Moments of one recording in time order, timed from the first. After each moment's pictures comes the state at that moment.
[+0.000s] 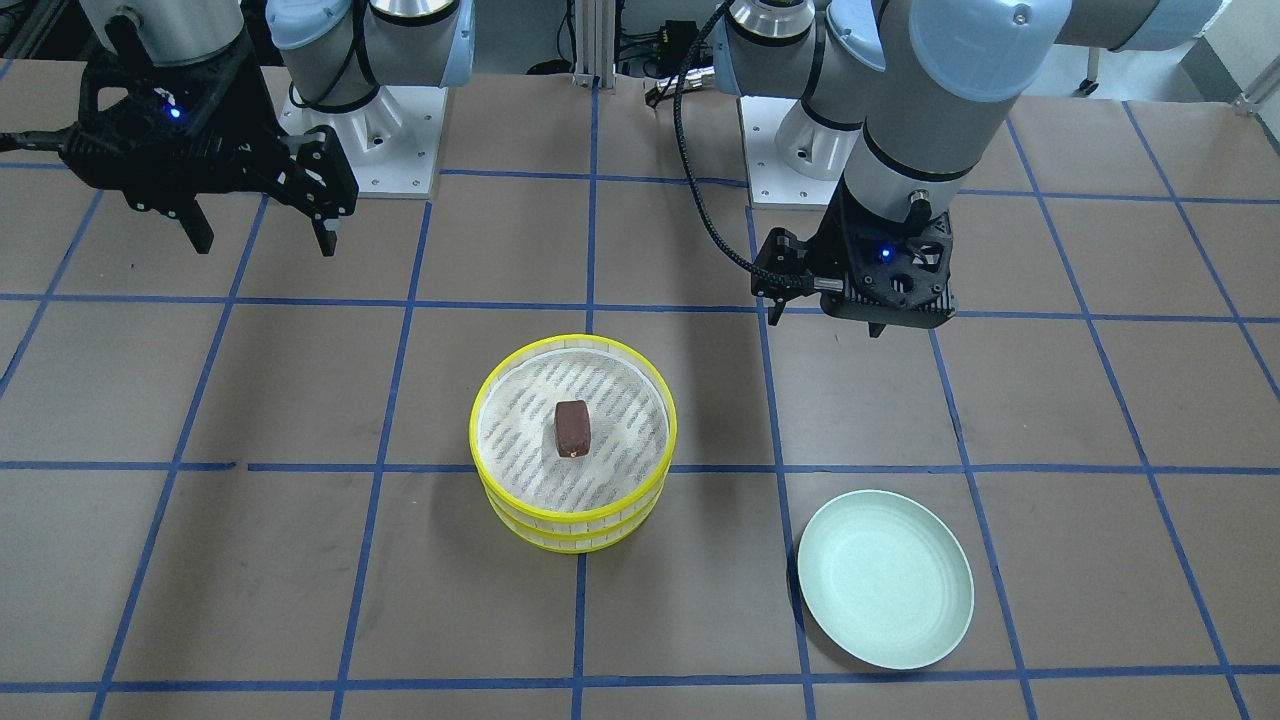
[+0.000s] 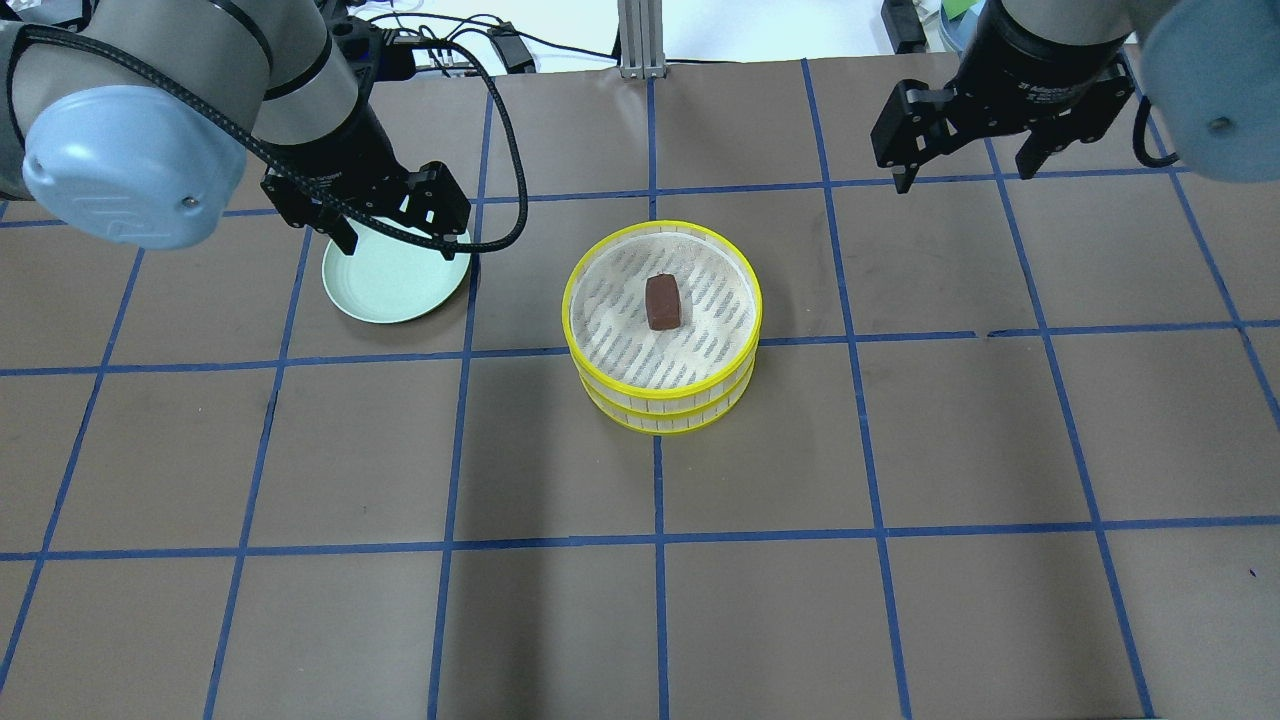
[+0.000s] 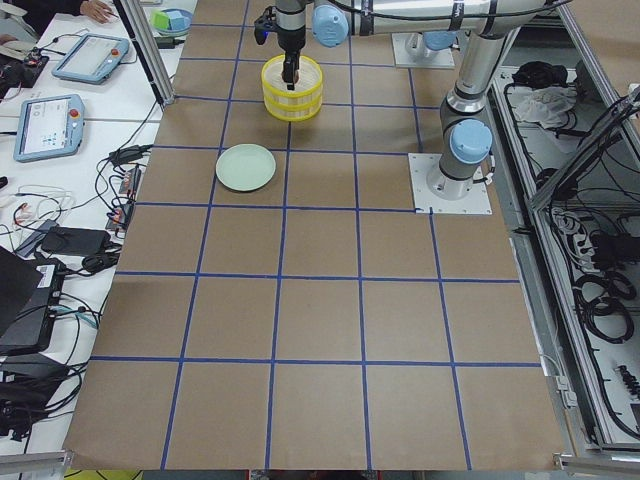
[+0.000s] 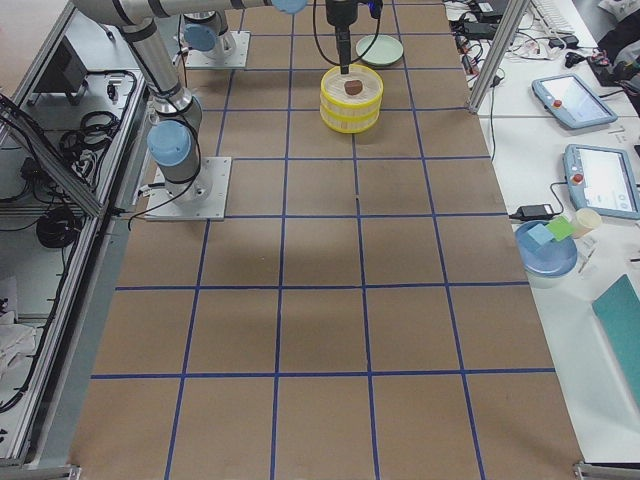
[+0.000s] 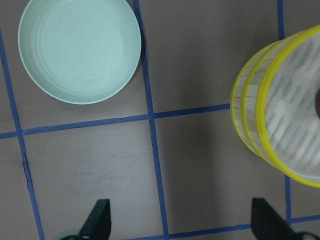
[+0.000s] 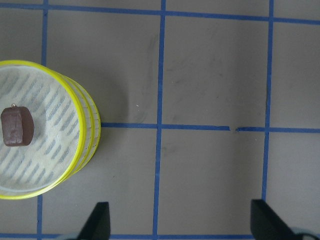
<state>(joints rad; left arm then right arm) -1.62 -1.65 -1.60 -1.44 1.57 0.06 1.59 -1.58 1.54 -1.67 -1.63 -0.03</state>
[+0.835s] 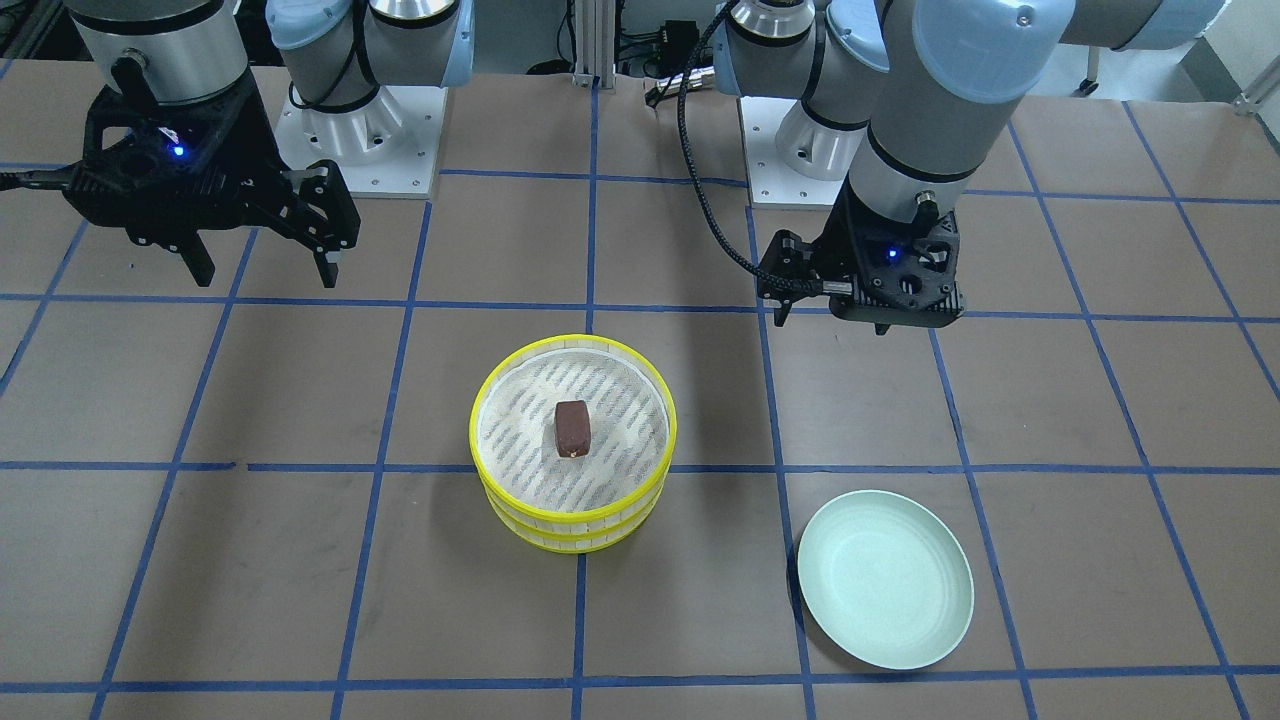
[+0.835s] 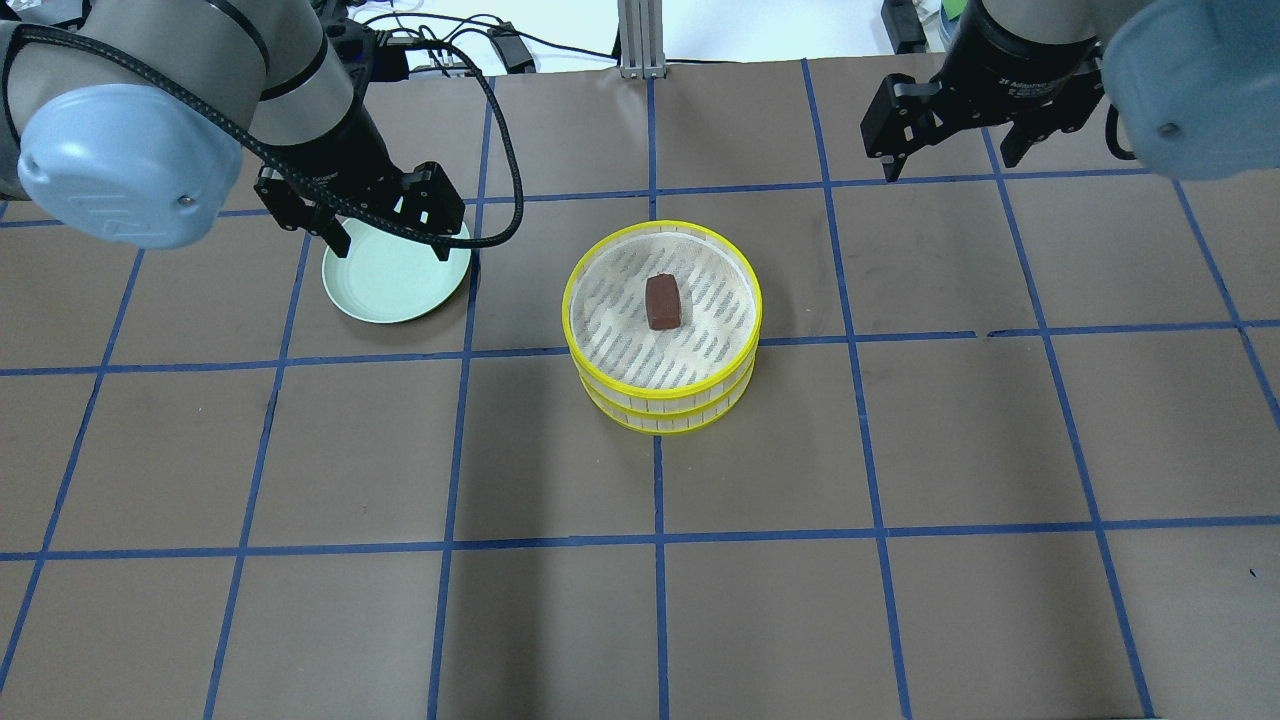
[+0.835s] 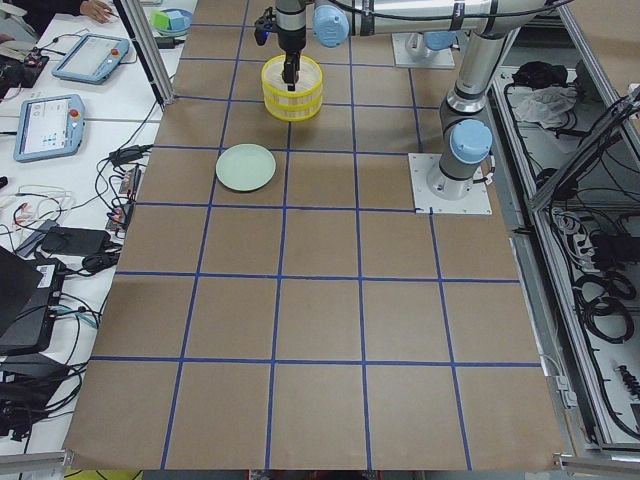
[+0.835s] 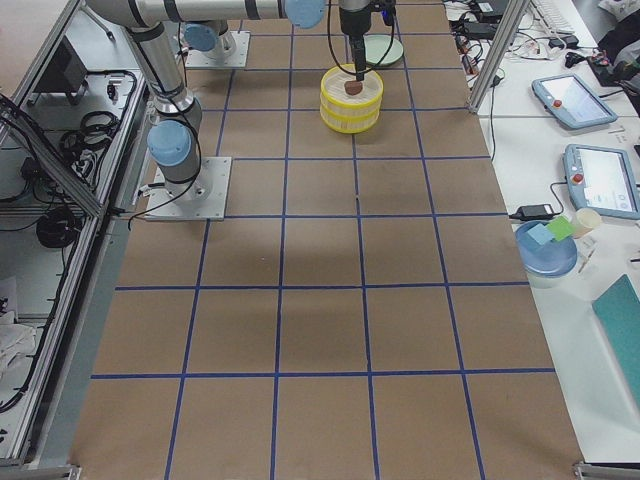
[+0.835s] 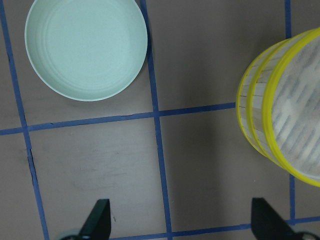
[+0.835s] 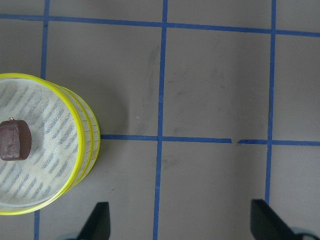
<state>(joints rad) -1.62 -1.65 -1.60 -1.45 1.58 0.02 1.59 -1.56 1.54 -1.71 -1.63 -0.03</state>
